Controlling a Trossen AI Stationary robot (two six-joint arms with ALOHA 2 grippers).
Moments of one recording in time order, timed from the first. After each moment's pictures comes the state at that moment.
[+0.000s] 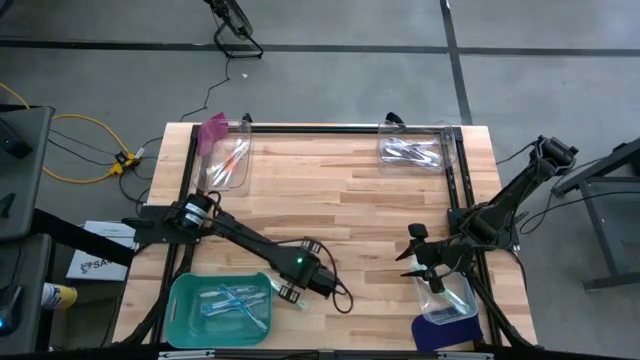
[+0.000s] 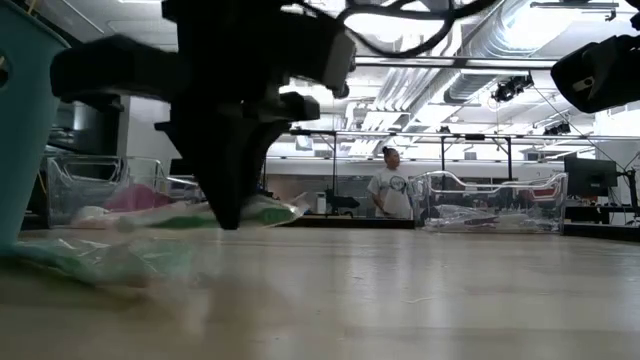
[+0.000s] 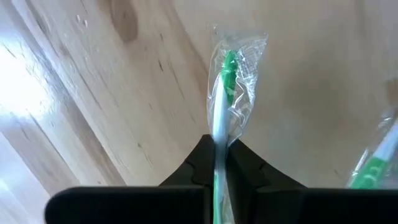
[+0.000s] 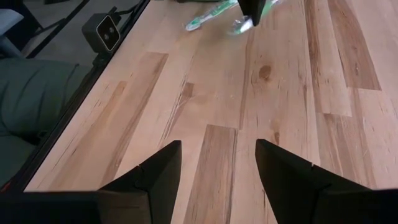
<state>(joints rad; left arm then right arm) -0.41 2.12 1.69 -1.04 -0.21 0.01 0.75 0.94 0.43 -0.14 0.37 0.40</state>
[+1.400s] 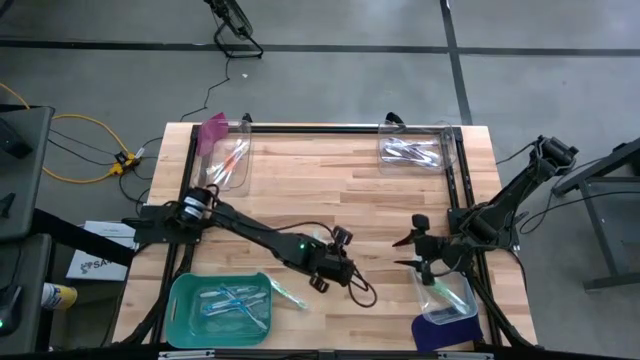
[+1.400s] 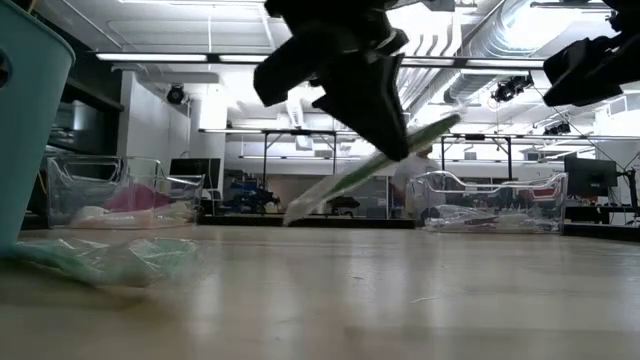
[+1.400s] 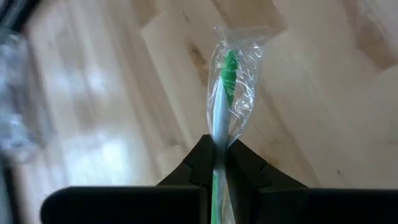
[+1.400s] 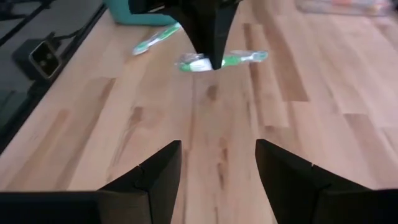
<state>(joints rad) -0.34 2.09 1.71 -0.61 -0.42 0.32 0.75 0.94 0.43 -0.14 0.58 0.42</state>
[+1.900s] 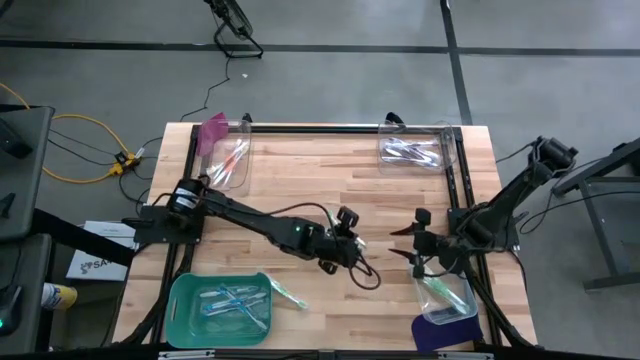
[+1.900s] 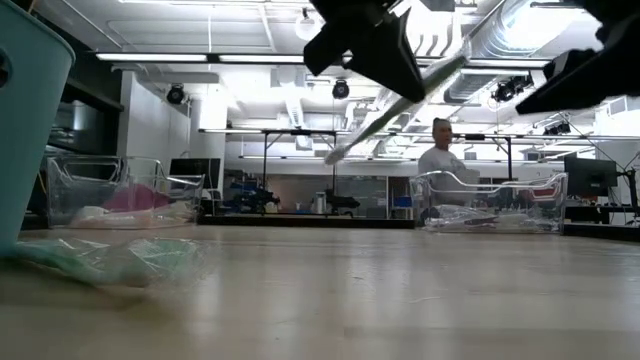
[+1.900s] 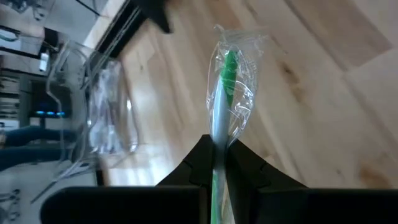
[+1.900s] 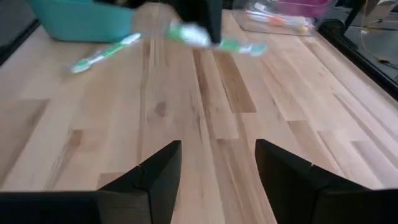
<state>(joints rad) -0.29 2.01 1.71 -0.50 -0.54 0.51 0.75 0.98 0.39 -0.05 0.81 0.42</state>
